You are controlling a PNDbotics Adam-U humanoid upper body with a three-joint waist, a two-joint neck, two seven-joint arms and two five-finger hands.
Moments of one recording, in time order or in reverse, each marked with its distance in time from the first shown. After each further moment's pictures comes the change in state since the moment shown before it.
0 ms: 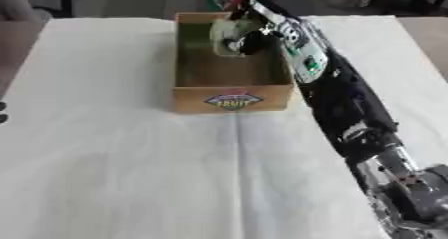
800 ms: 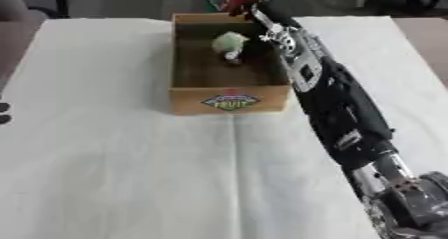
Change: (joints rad) left arm 0.000 0.000 -0.002 0.000 0.000 -0.002 0.001; right arm 0.041 -0.034 -0.042 -0.077 0.047 -0.011 -0.115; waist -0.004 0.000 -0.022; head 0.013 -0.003
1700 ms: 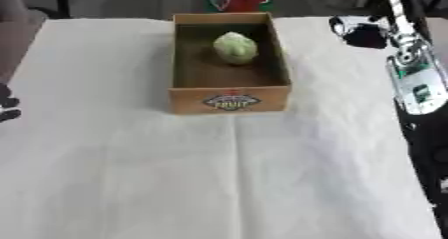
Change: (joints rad) left arm 0.005 0.000 0.014 0.000 -0.001 -0.003 0.020; right arm 0.378 -0.182 -0.214 -0.374 -0.287 0.213 -0.291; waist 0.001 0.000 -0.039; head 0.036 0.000
